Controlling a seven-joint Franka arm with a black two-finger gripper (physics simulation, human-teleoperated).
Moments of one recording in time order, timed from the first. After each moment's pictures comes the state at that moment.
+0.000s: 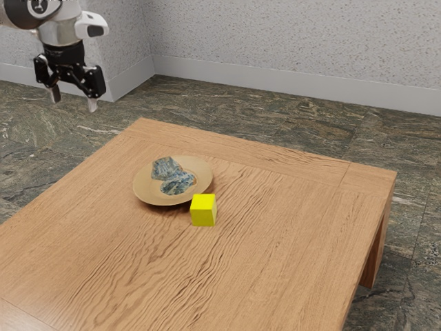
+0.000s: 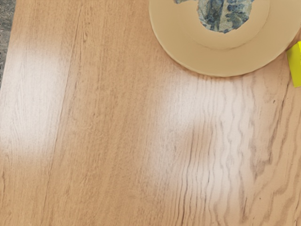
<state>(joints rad) -0.19 -0.08 0.28 -1.61 0.20 1.53 -0.09</state>
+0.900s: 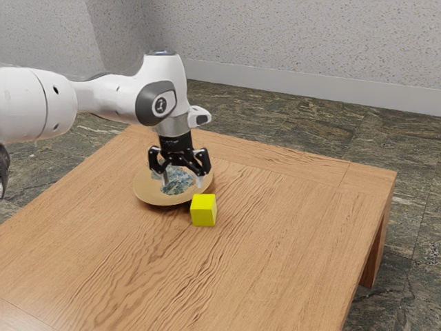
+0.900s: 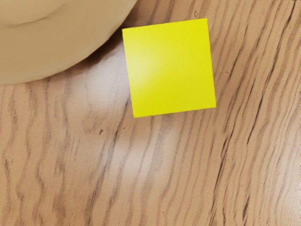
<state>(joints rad) -0.30 0.32 0.23 -1.71 -0.12 1.93 -0.29</state>
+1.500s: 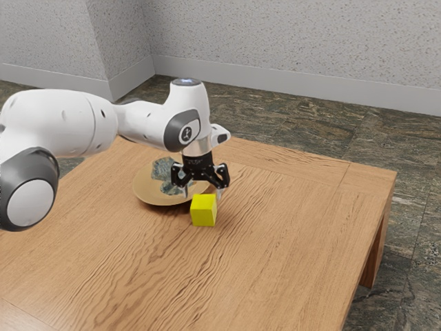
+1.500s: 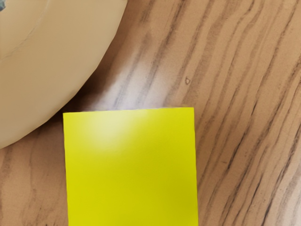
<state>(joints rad) -0.29 0.53 0.21 -1.60 -0.12 2.09 -0.40</state>
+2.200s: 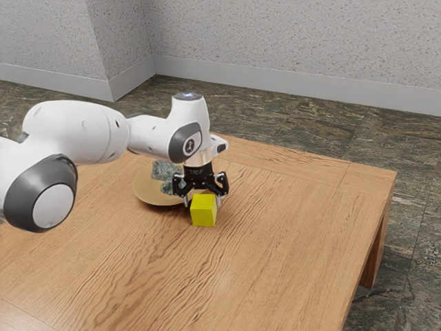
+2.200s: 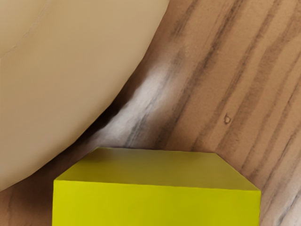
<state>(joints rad) -0.25 0.64 0.20 -1.55 -0.15 2.14 -0.45</state>
